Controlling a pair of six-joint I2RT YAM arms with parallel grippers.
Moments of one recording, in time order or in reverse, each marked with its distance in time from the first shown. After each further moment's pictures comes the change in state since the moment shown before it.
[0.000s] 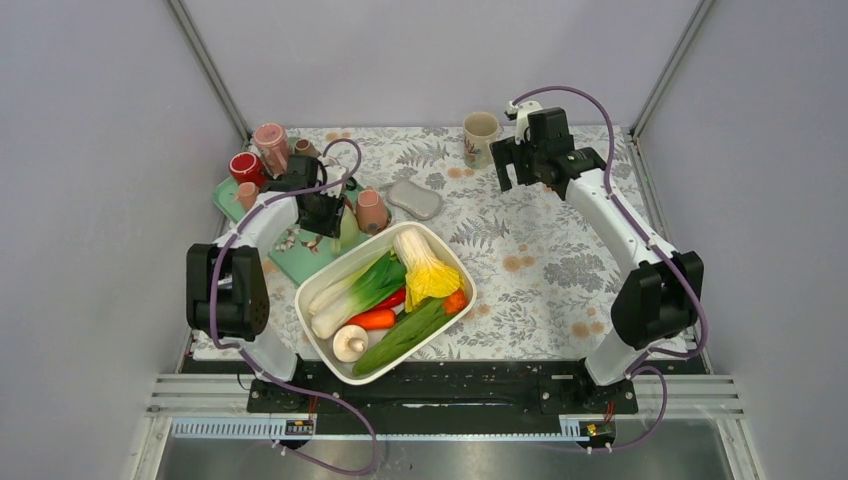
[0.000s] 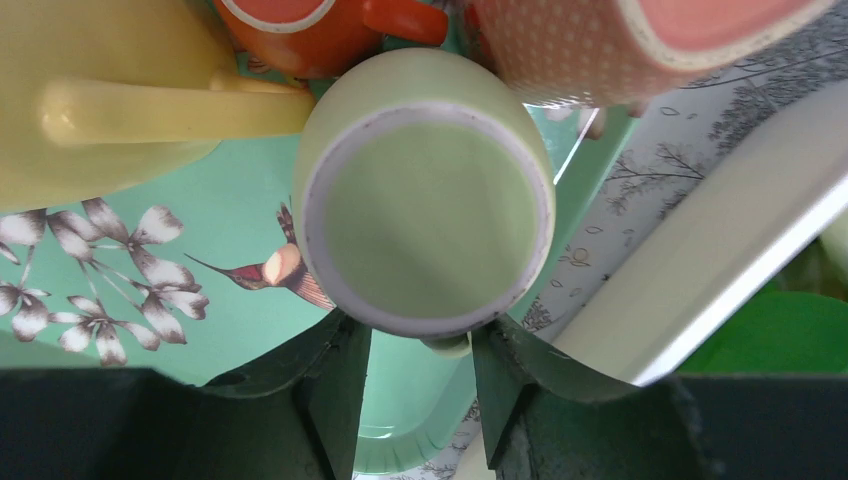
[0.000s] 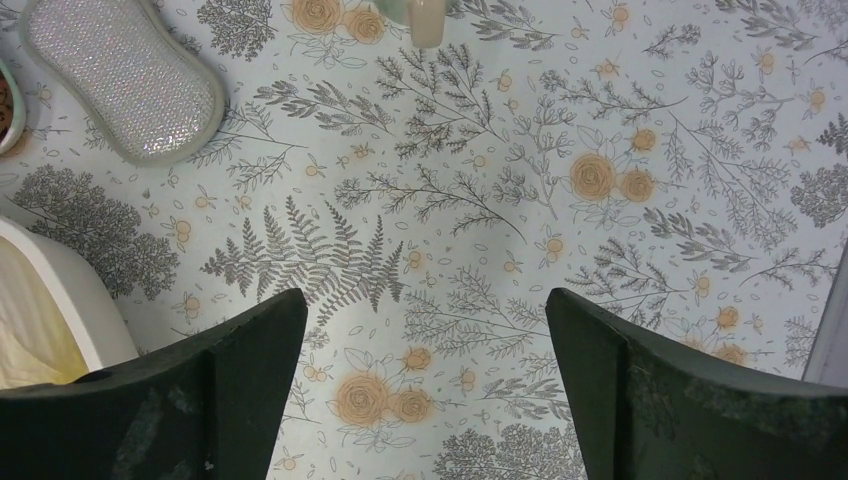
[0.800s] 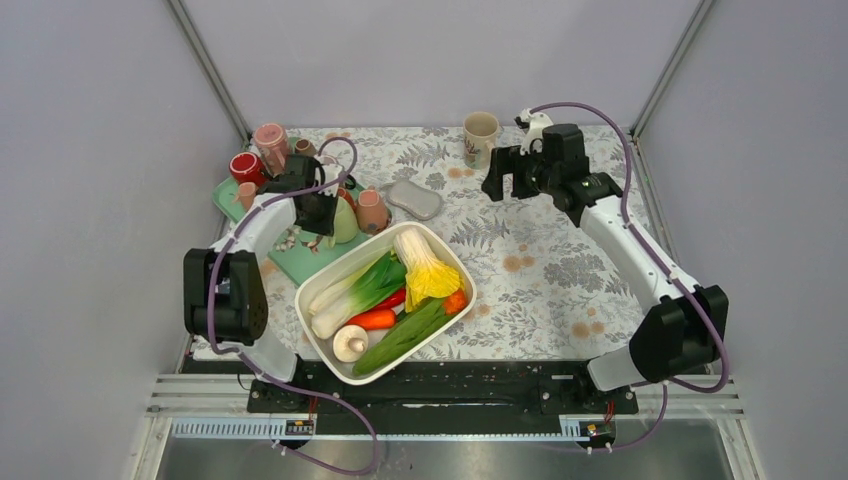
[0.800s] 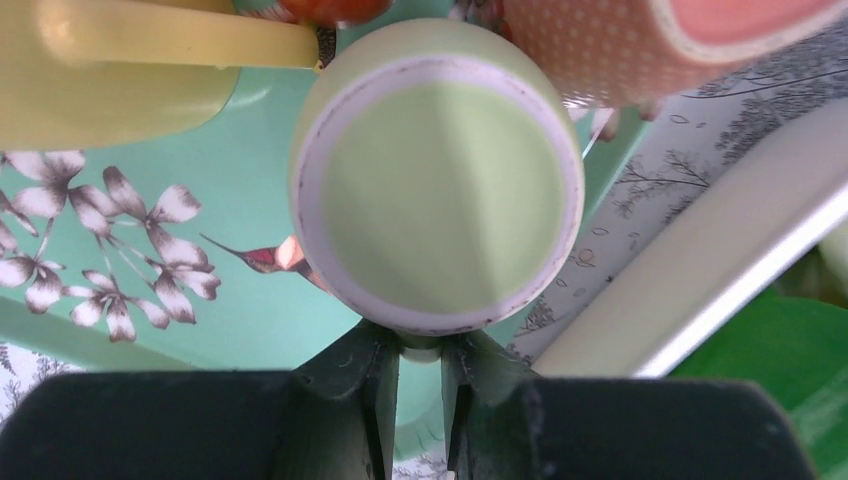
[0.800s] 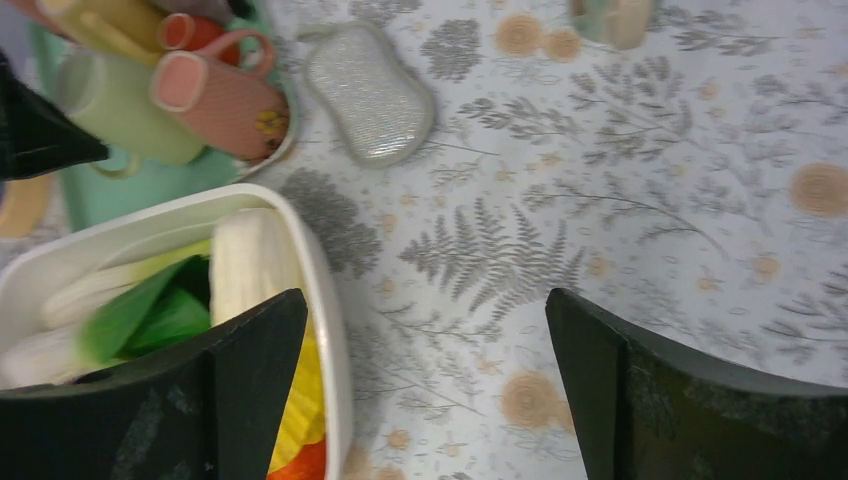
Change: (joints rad) left arm -0.009 -0.001 -0.007 0.012 -0.047 -0.029; right arm 0.003 -0.187 -0.207 0.132 -0.255 0.198
